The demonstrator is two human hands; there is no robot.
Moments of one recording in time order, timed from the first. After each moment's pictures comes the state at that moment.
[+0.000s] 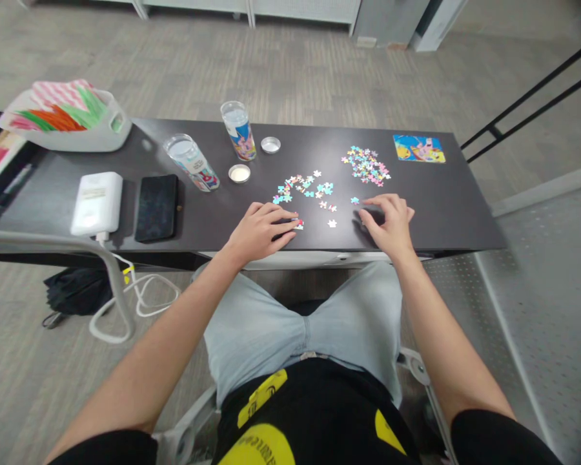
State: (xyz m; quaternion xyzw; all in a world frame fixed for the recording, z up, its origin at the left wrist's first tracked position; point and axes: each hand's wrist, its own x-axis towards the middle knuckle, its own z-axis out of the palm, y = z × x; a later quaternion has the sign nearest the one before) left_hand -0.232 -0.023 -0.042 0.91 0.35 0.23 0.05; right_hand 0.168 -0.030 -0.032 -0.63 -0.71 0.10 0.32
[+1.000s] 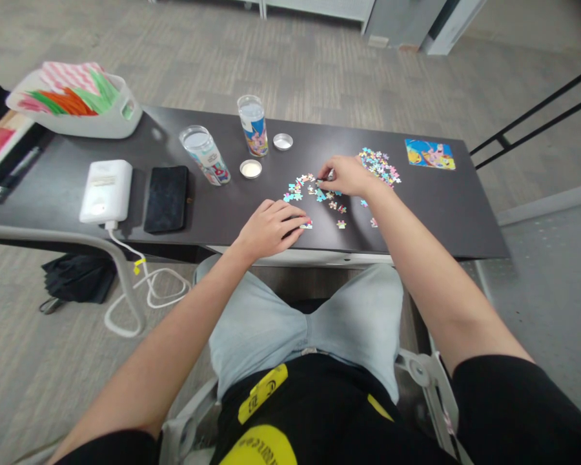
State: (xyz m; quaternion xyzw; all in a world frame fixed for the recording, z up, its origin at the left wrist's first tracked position) left_hand -0.226 -0.027 -0.038 0.91 0.33 0.26 0.00; right_hand 0.062 0.136 0.014 -0.51 -0.85 0.16 0.05
